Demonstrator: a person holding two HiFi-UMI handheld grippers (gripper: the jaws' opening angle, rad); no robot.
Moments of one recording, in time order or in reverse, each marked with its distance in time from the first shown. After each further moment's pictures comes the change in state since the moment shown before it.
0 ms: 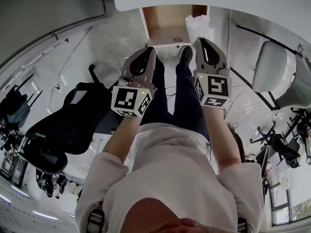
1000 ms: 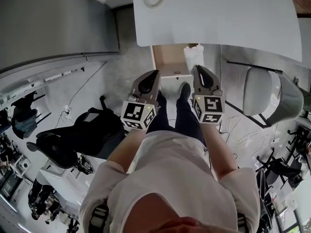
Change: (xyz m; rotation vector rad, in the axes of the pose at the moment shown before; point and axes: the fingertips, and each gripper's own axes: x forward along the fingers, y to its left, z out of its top) left arm -0.057 -0.038 0.109 0.070 -0.136 -0.041; right arm -0.079 0.024 0.100 -0.038 -0.126 0.021
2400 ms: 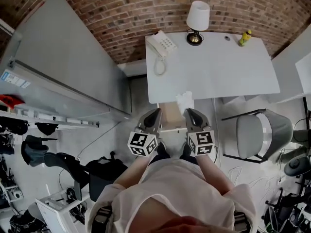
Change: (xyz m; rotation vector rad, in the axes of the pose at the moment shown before) left arm -0.041 -0.038 0.127 0.076 -0.172 -0.037; right arm -0.077 0.035 0.121 -0.038 -0.219 0.072
